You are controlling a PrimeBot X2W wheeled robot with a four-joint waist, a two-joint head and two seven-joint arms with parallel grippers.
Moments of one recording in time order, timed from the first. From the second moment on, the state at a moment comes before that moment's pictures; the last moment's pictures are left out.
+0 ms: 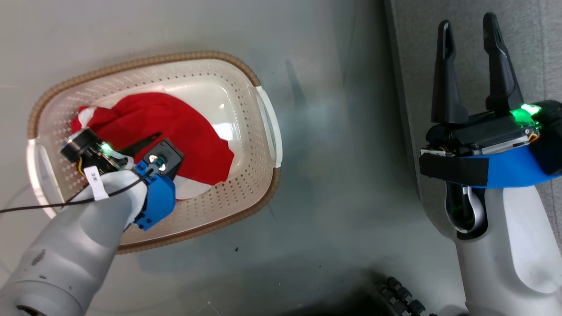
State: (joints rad) left arm -1.03 0.26 -1.05 1.21 -0.23 -0.13 -0.23; right arm -0.53 -0.05 0.06 0.02 0.17 0.13 -0.26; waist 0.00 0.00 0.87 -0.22
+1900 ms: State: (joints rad) left arm -1.17 0.21 -1.15 1.29 -0.25 -0.06 0.03; right arm -0.56 -0.05 0.06 -0.05 0.13 0.13 -0.26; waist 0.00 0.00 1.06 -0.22
